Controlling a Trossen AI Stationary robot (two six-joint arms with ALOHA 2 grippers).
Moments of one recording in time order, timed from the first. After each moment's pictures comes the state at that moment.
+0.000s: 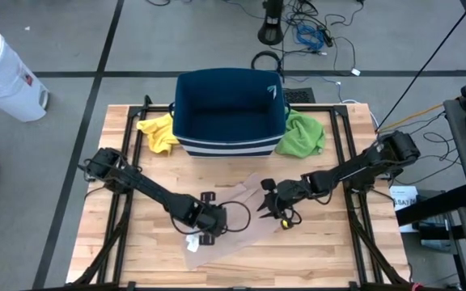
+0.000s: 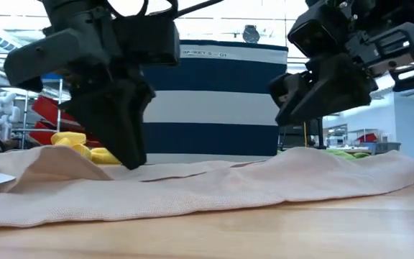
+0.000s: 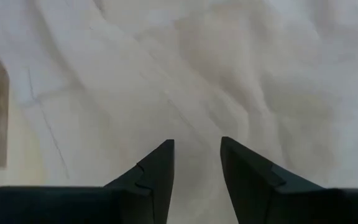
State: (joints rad) left arm -0.42 1.84 1.12 -0.47 -0.21 -0.34; right arm 0.23 1.55 0.59 0.35 -0.14 -0.07
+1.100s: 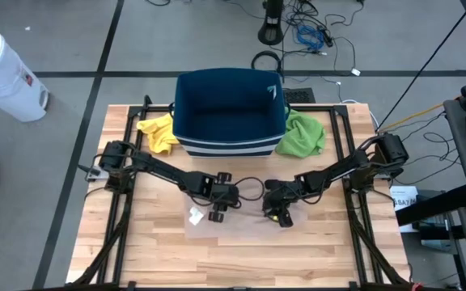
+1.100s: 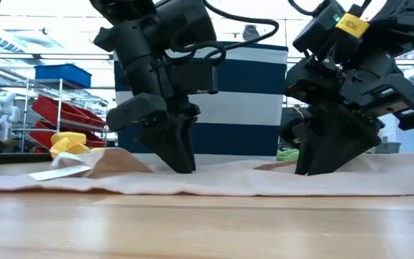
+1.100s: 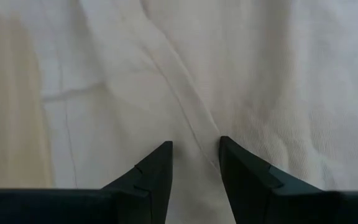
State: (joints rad) left arm -0.15 1.91 1.13 -0.34 -0.09 0.12; right arm 0.20 1.65 0.60 0.20 -0.17 0.10
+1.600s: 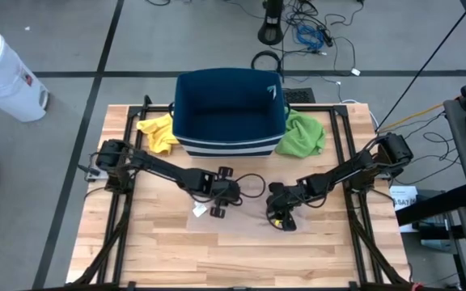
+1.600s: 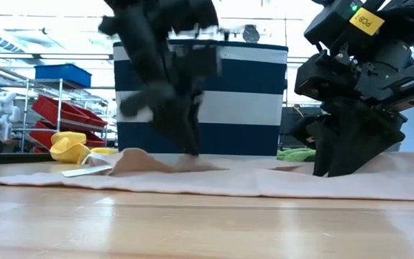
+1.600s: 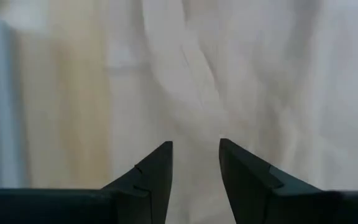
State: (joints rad) left arm -0.17 1.84 1.17 -0.39 -0.21 0.17; right arm 0.26 1.61 0.59 0.12 -0.13 0.16
